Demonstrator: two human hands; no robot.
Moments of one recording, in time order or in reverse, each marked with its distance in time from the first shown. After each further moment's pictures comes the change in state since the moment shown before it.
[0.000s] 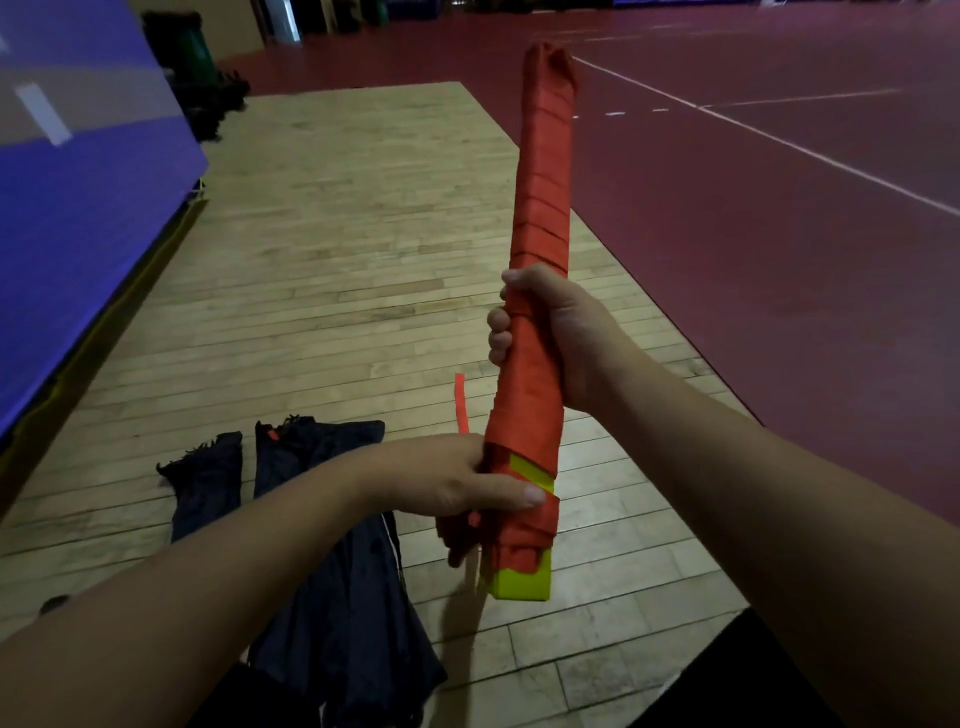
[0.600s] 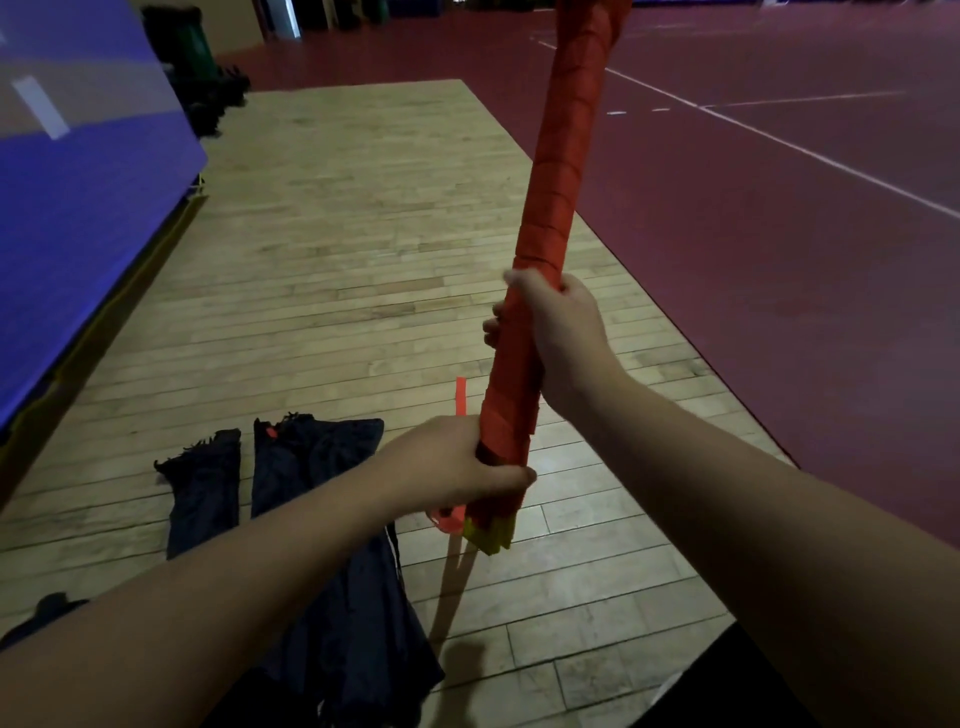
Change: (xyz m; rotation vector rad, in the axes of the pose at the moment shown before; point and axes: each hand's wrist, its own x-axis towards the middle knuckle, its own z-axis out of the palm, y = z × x) left_hand 0.023 -0.019 0.007 0.301 0.389 -0.094; right_hand 0.014 0.019 0.000 -0.213 0.297 -0.331
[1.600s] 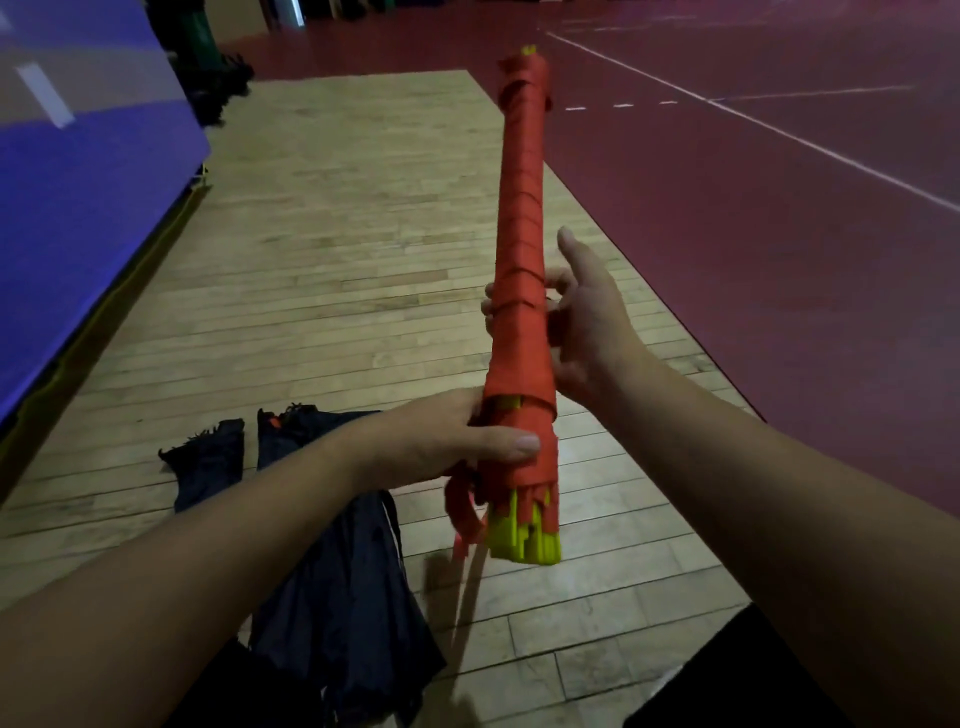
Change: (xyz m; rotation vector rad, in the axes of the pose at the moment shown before) left_hand -0.016 0.007 -0.032 -0.695 -0.340 0.214; right_hand -0.004 -0.017 -0.005 0.338 -0.138 0.314
